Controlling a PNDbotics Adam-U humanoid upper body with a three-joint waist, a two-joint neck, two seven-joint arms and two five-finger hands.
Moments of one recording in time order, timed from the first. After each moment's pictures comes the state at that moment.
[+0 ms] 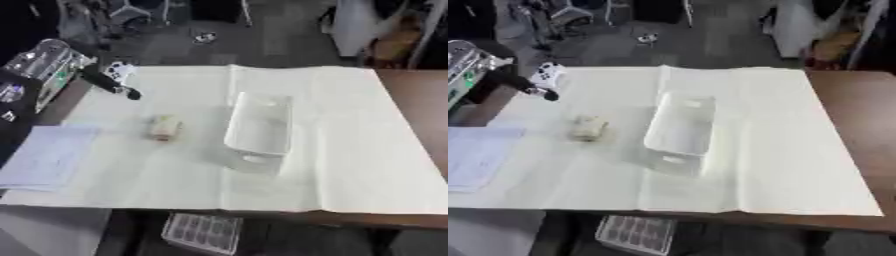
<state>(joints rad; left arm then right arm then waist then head) -0.57 0.85 -0.19 -1.18 -1.14 0.21 -0.66 -0.33 -0.33 0.13 -1.98 -0.34 -0.52 -0.40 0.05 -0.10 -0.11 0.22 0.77</state>
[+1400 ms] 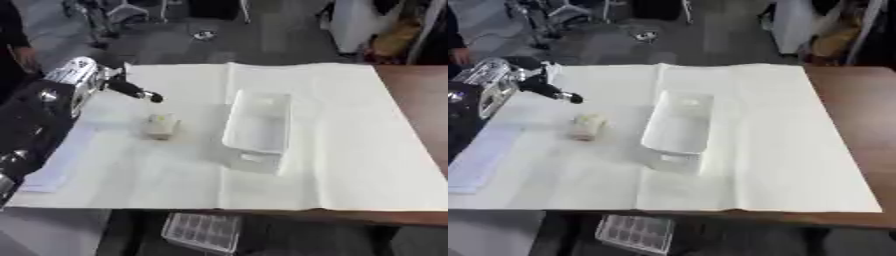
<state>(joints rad) -0.67 0.74 -0.19 -0.89 -1.10 0.16 -0.56 -0.35 -0.32 0.14 -1.98 -0.36 -0.52 -0.37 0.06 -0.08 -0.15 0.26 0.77</state>
